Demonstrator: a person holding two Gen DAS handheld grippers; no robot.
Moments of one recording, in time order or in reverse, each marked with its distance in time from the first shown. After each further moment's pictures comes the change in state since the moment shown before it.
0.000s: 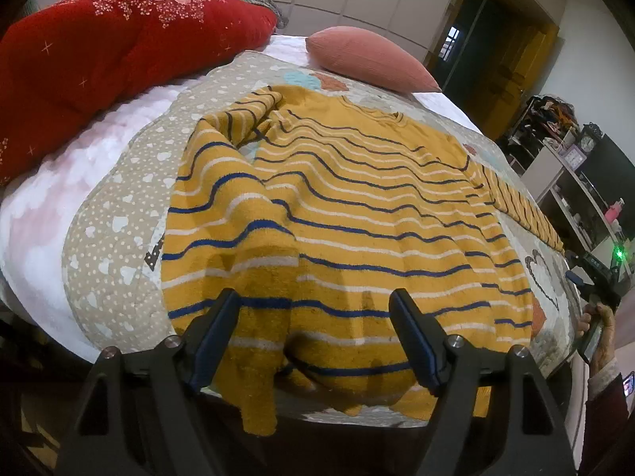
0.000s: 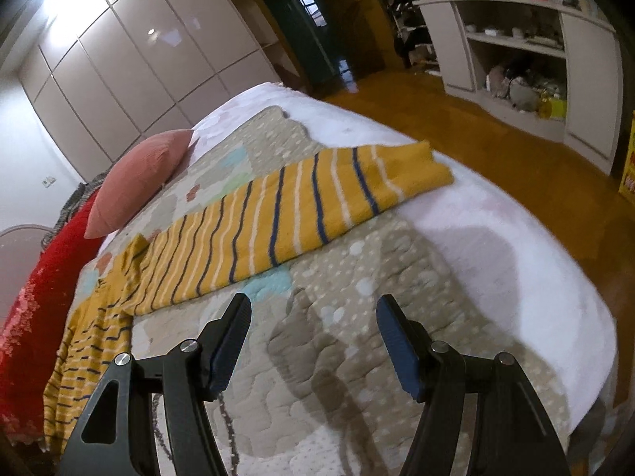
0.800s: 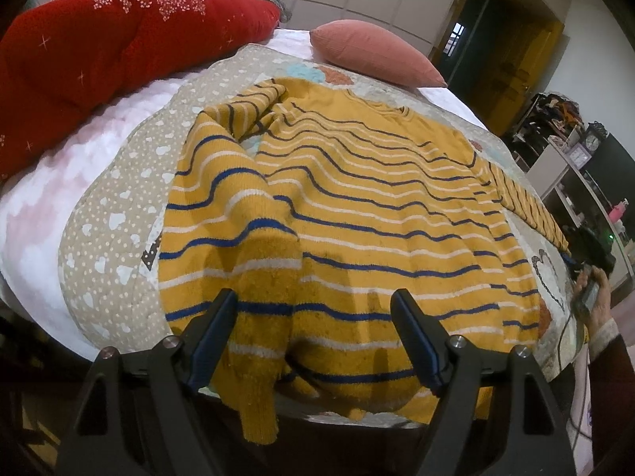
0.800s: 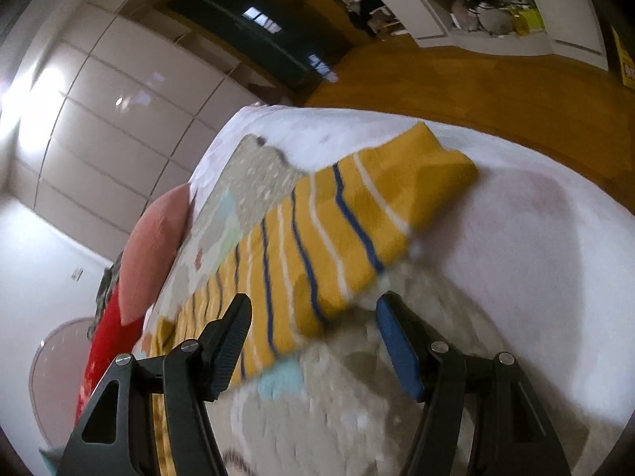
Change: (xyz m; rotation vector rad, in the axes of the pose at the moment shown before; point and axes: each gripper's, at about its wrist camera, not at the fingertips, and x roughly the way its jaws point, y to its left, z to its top) left arm 0.010 0.001 0.003 -0.006 0.021 0.015; right arm 0.063 -0.040 0.056 0.352 -0.025 0.113
